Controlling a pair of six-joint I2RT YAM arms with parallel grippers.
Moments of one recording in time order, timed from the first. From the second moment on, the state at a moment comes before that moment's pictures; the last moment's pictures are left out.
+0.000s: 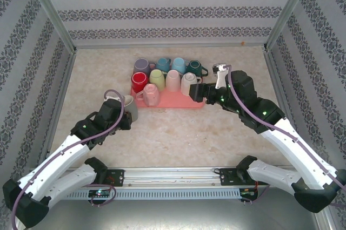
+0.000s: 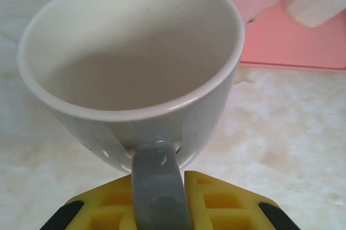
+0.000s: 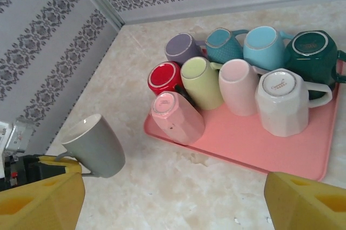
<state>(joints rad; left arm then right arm) -0.56 0.82 0.71 -0.76 -0.18 -0.56 0.66 0.98 1.18 -0.67 -0.03 0.52</state>
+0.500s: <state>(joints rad) -0.59 0.89 0.50 -0.53 -0.27 -0.48 0.67 0.98 1.11 -0.63 -0.02 0.52</state>
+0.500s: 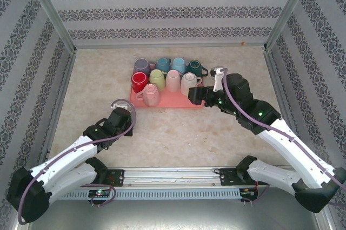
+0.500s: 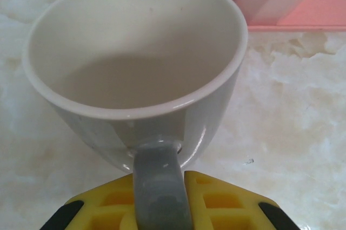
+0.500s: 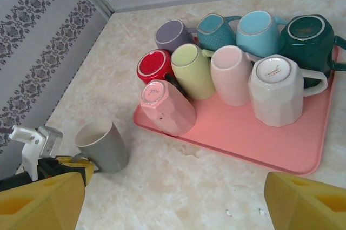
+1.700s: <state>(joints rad) -0.65 0.98 0.47 -0.44 -0.33 -0.52 0.67 1.01 1.05 -0.57 -0.02 0.52</state>
